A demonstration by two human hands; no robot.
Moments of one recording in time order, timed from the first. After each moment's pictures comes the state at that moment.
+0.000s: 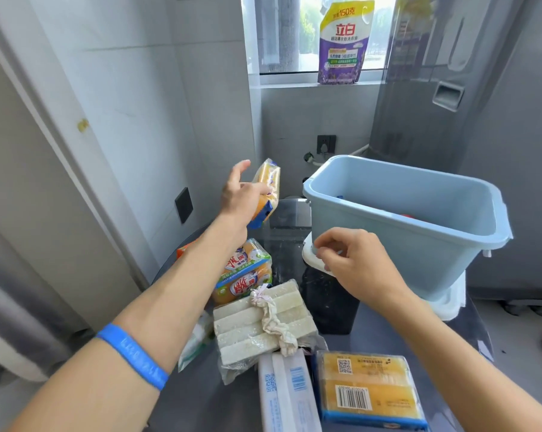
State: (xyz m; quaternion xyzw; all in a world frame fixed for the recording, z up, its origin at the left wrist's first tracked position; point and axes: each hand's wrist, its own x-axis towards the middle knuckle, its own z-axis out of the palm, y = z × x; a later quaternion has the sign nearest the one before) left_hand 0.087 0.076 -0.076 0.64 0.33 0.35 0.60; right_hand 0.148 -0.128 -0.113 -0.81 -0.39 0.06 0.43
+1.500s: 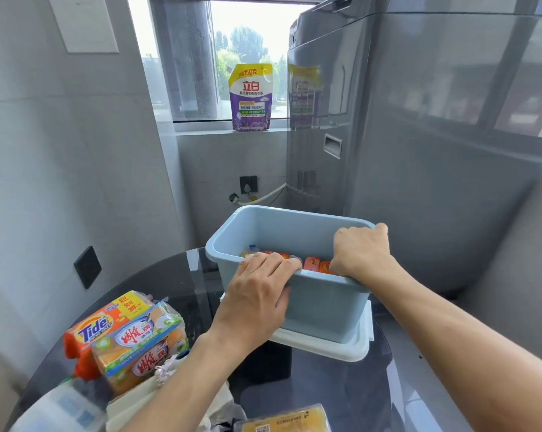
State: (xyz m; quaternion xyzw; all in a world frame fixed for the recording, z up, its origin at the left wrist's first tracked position) left_hand 0.121 -0.059 -0.104 0.94 -0.04 0.34 0.08; right_hand 0.275 -0.189 -0.055 -0.96 -0.25 -0.09 -0.10
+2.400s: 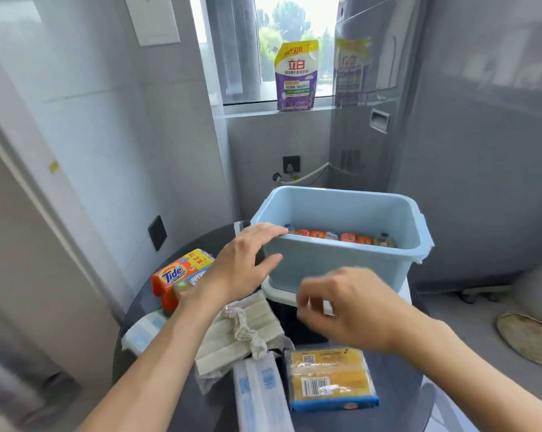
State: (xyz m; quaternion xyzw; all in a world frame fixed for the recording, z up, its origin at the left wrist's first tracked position) left_hand 0.042 0.002 -0.085 0.95 0.04 0.23 0.23; right_hand 0.107 -0.216 -0.063 -0.77 -0.61 -0.04 0.18
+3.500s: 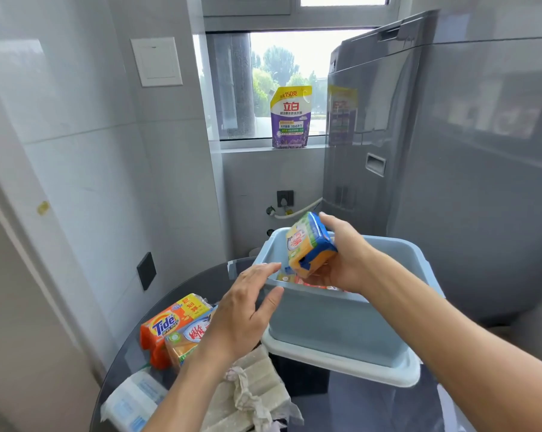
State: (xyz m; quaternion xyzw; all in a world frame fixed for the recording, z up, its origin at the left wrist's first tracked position) left_hand 0.054 0.016 -0.105 0.90 0.07 0.29 0.31; right_hand 0.199 -0.117 -0.011 -0.62 -0.07 0.39 0.68
